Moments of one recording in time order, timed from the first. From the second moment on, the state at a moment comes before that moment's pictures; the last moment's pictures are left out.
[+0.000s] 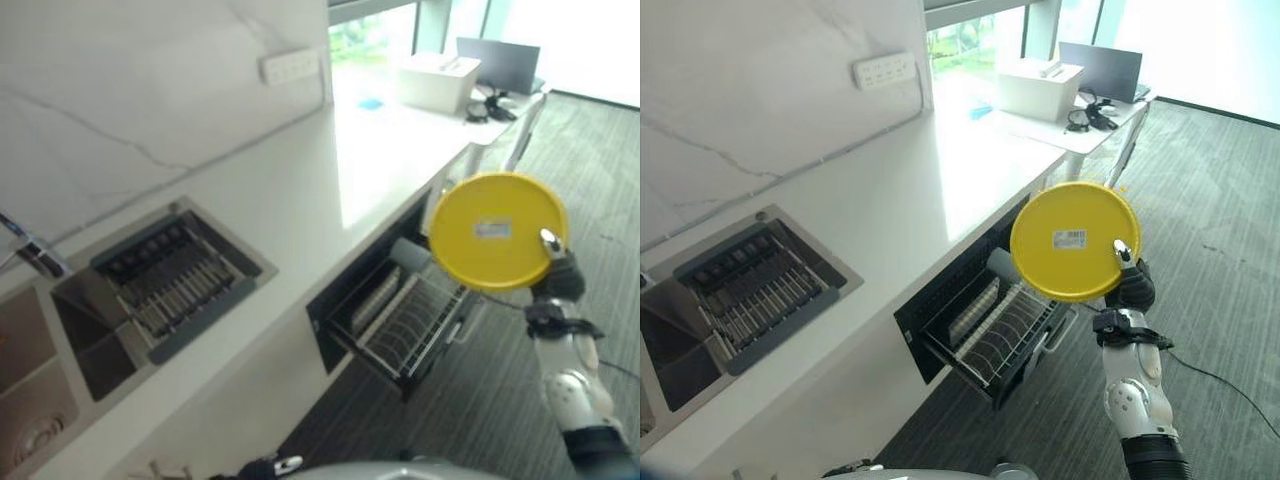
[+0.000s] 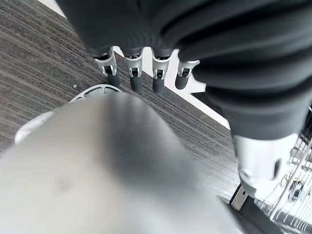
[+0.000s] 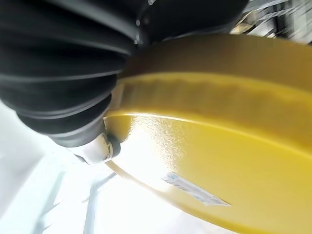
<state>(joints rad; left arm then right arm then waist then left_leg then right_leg) 0.13 0.26 -0.27 1.06 -0.17 -0.02 -0.35 -0.03 -0.43 -0.05 0.14 1.00 -0.22 -0.04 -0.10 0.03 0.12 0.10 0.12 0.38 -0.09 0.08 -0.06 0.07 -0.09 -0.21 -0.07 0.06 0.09</state>
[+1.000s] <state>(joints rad) -0.07 0.26 -0.27 0.98 -0.37 -0.02 -0.34 -0.34 -0.49 -0.04 0.36 0.68 -0.15 -0.16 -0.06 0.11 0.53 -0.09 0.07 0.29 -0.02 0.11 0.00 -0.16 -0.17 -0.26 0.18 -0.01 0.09</state>
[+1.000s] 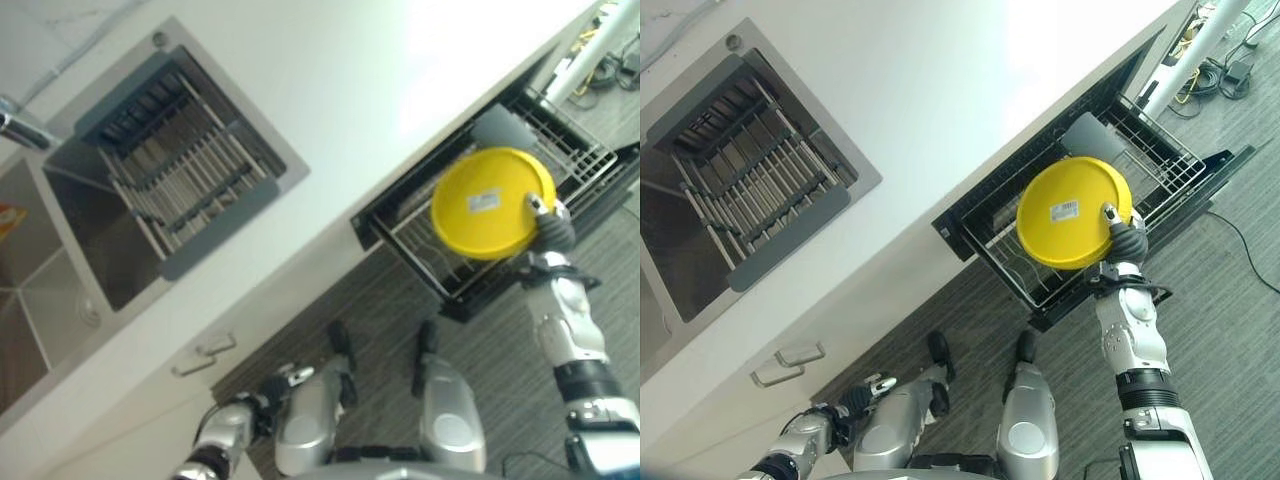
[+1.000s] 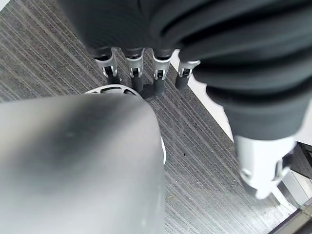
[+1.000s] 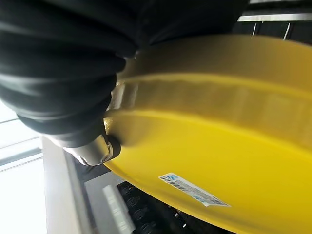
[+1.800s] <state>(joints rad) -0.13 0.31 -0.28 0.94 -0.37 -0.02 -0.36 -0.85 -0.80 0.36 0.61 -0.20 0.03 -0.17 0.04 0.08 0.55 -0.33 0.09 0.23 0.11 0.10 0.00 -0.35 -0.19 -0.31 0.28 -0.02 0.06</state>
